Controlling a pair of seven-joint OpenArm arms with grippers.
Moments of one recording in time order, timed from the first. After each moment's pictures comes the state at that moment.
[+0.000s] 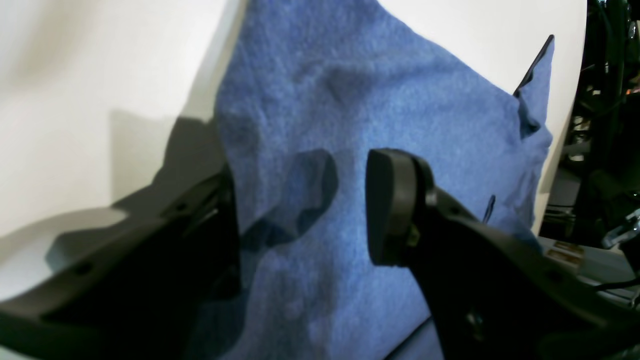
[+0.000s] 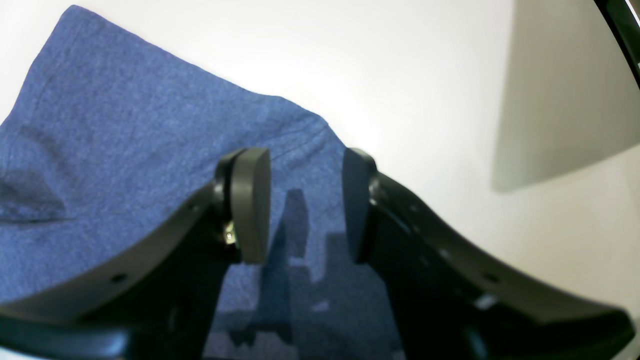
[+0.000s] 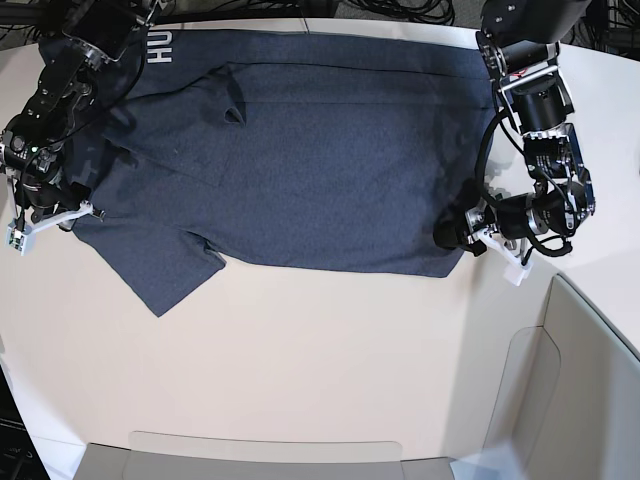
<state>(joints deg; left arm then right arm) -19.8 -13.9 -24.9 60.6 -49.7 -20.5 76.7 3.6 7.9 34.3 104.0 7.8 8.8 -65.5</state>
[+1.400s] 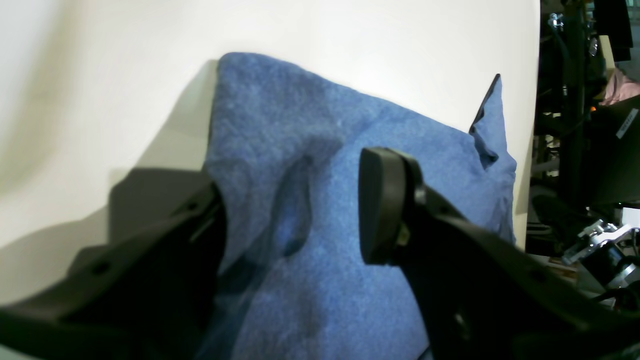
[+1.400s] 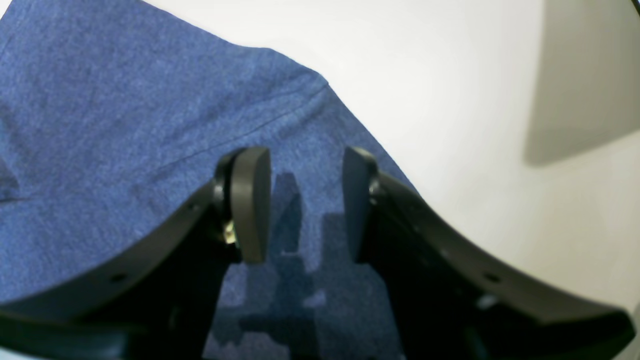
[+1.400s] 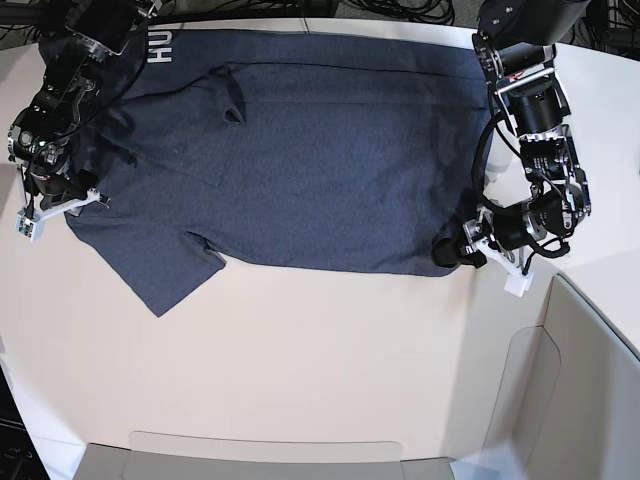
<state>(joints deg) -20.4 -12.6 -25.2 60.4 -53.3 -25.2 70.8 1.4 7.6 34.2 99.4 7.8 8.8 -62.0</state>
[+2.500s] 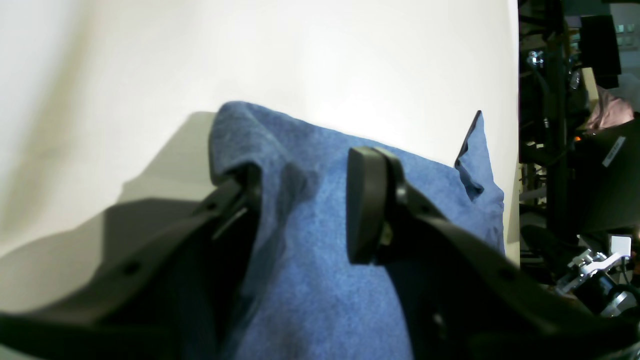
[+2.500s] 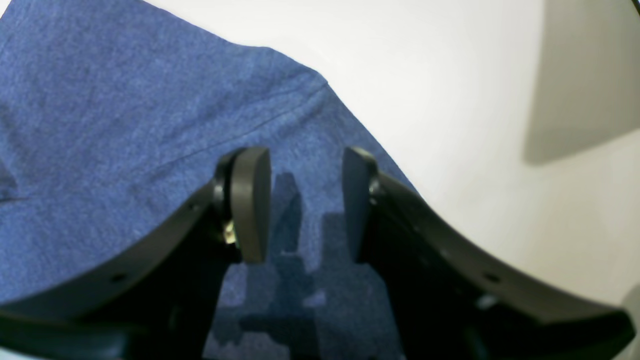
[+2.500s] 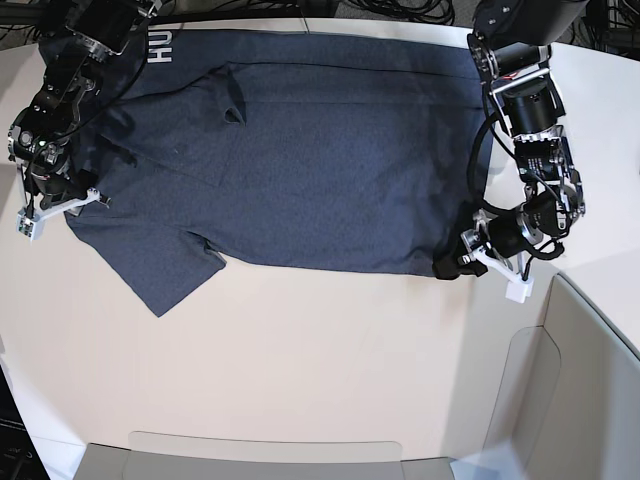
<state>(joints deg) -20.6 -11.4 -25.2 60.4 -53.5 -25.4 64.7 1.4 7.6 34.2 99.4 7.8 8.8 -62.0</state>
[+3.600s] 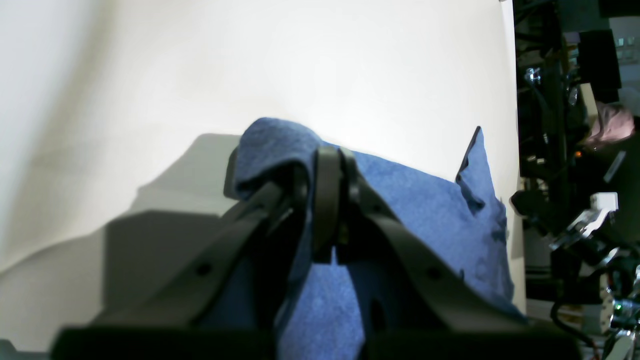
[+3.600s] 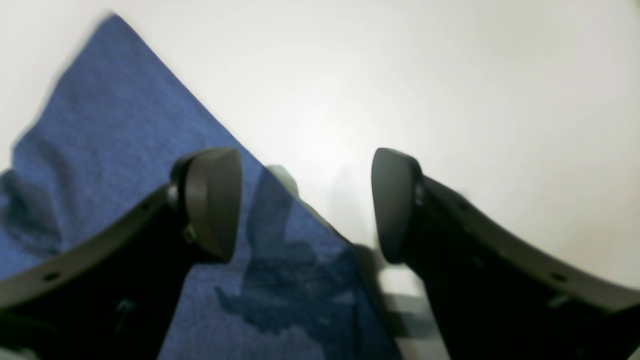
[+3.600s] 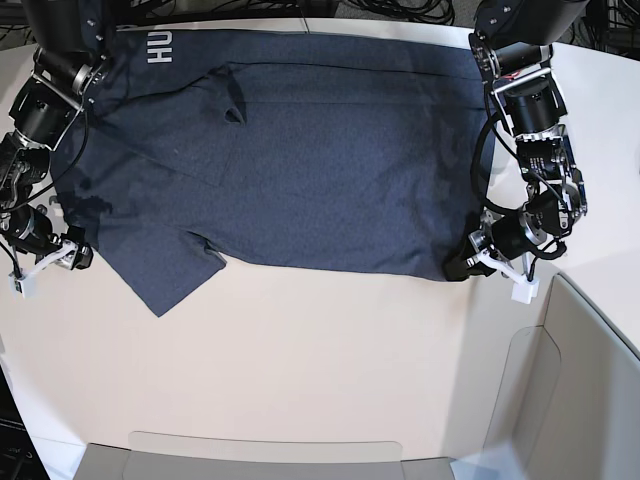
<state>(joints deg) -20.4 -11.8 -25.2 60.4 -53.3 -25.2 62.0 25.3 22.6 34.2 55.5 20.3 35.2 -59.1</state>
